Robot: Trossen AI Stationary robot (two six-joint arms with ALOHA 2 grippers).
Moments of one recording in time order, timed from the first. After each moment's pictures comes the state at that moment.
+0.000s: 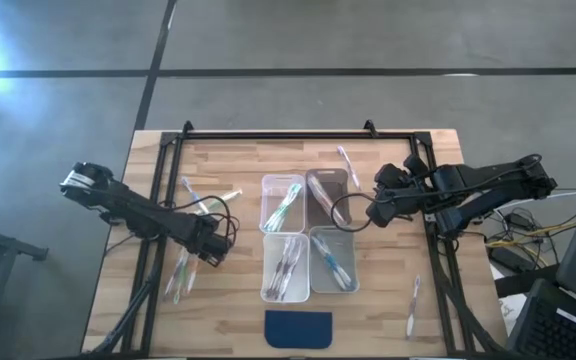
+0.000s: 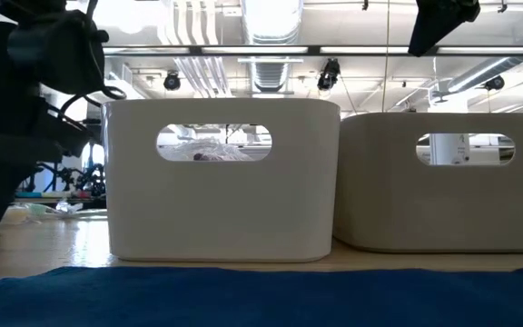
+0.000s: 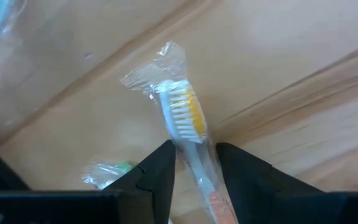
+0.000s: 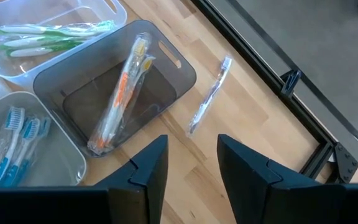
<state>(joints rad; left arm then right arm) -0.32 1.40 0.63 -0.86 -0.01 -1.32 0.21 1.21 1.30 -1.36 0.63 0.78</state>
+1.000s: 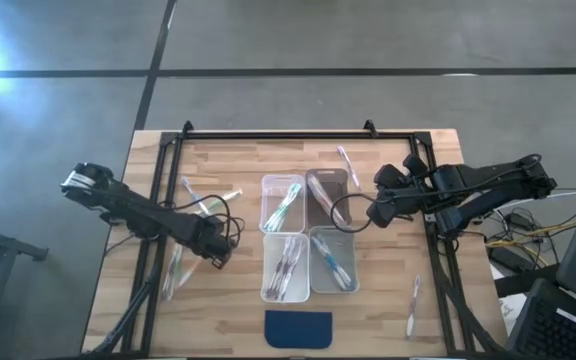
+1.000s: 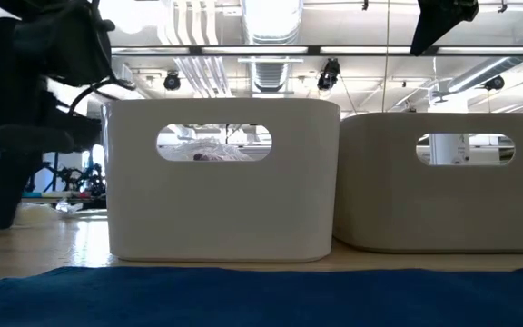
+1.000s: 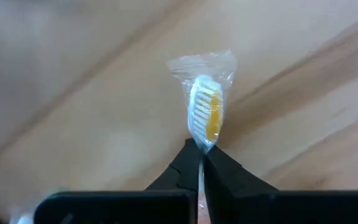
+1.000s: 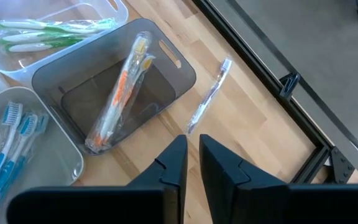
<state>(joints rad) -0.31 1.38 0.66 -0.81 -0.04 -1.26 0.21 1.21 1.30 -1.36 0.63 0.76</state>
